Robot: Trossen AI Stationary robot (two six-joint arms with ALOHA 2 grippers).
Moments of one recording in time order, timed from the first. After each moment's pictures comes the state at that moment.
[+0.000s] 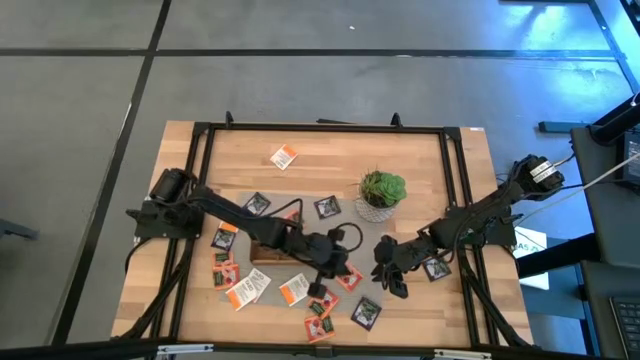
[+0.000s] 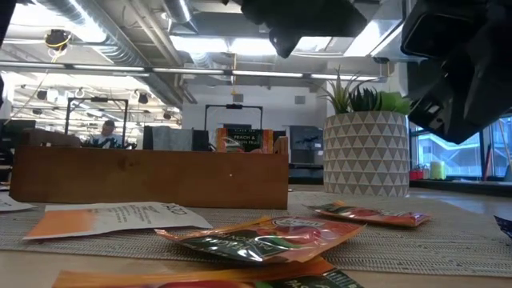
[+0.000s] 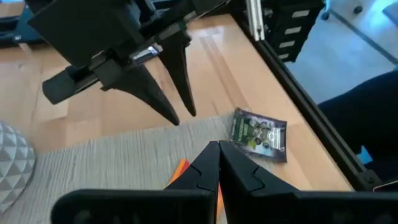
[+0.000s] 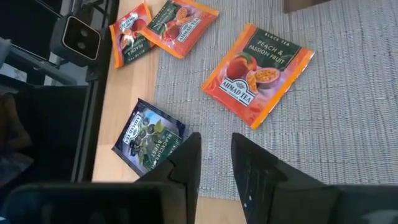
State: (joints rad) left arm -0.31 1.88 1.34 -0.04 -0.02 -0.03; right arm 0.51 1.41 0.60 0.05 0.00 0.65
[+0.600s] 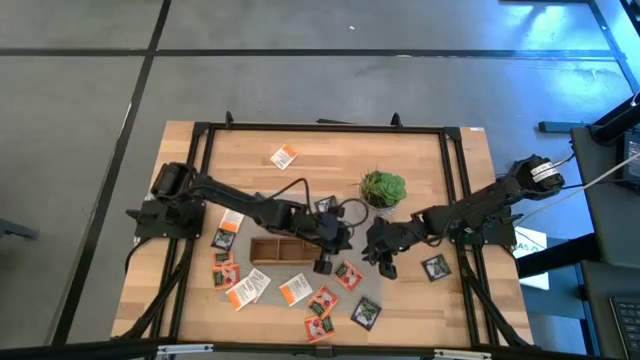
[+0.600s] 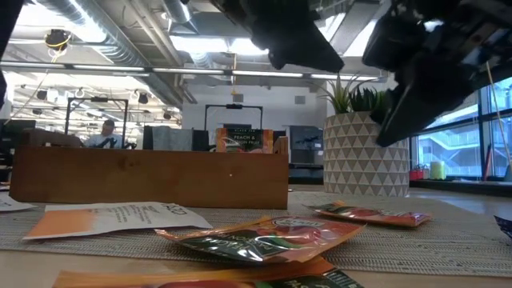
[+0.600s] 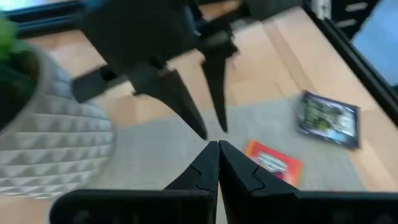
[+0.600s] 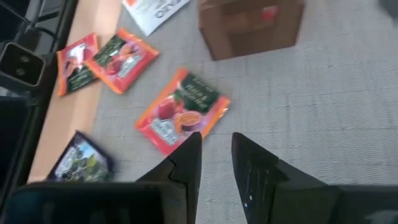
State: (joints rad) left arm -0.19 1.86 1.36 -0.14 -0.05 0.05; right arm 0.32 1.41 0.60 0.05 -0.02 0.43
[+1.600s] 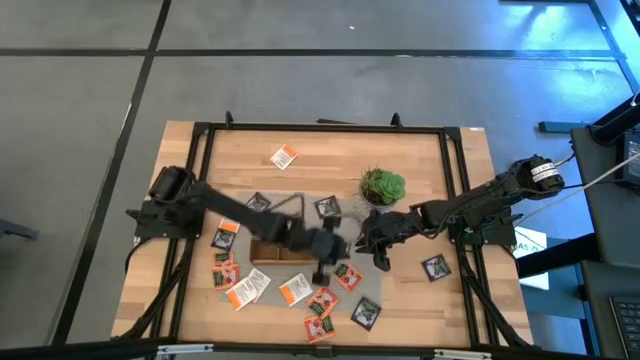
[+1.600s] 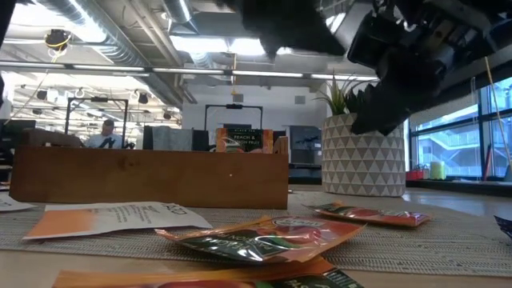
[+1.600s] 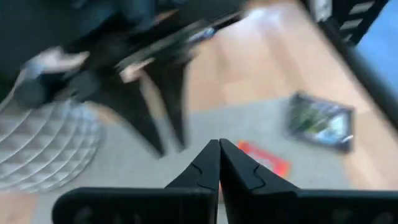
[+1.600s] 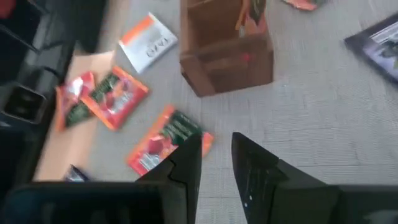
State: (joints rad) left arm -0.31 1.86 1.34 -0.08 -0.20 -0.02; right arm 0.26 1.41 0.60 0.13 -0.03 0.45
